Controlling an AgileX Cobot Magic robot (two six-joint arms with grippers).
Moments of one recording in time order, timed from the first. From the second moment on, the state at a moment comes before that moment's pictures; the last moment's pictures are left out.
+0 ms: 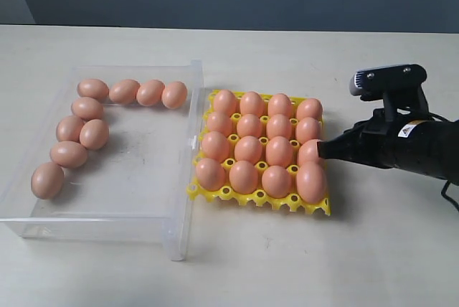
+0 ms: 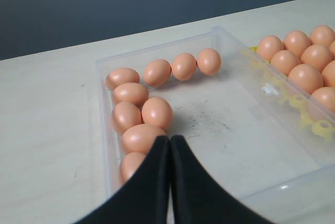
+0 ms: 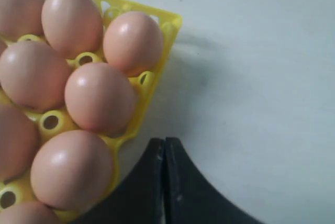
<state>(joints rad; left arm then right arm) -0.16 0.00 0.00 0.00 0.32 0.06 0.37 1.54 -0.49 0.42 -0.19 -0.29</state>
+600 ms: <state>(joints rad) -0.16 0.00 0.00 0.00 0.32 0.06 0.37 1.37 -0.49 0.45 0.24 -0.25</state>
